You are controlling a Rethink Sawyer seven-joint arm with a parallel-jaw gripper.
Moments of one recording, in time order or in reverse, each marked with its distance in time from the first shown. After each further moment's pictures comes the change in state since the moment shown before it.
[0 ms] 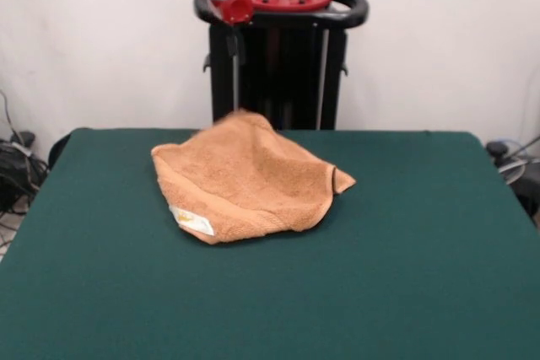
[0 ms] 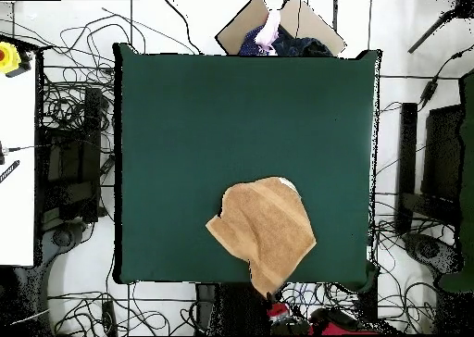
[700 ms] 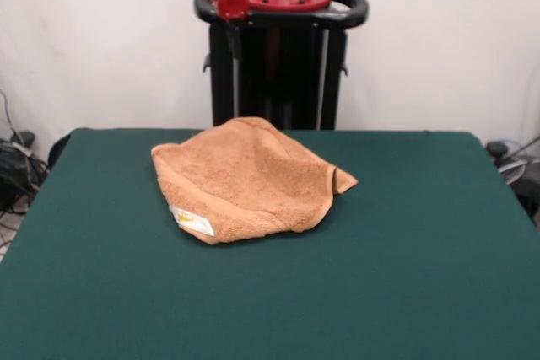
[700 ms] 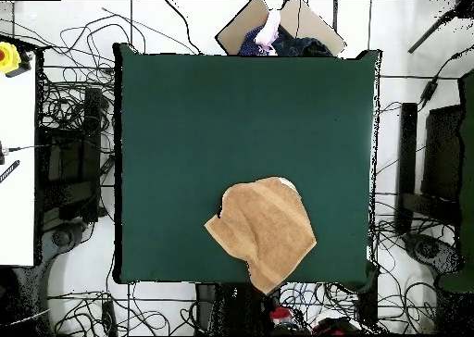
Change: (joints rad) arm 0.025 -0.012 -0.129 -0.028 0.084 -0.022 0.000
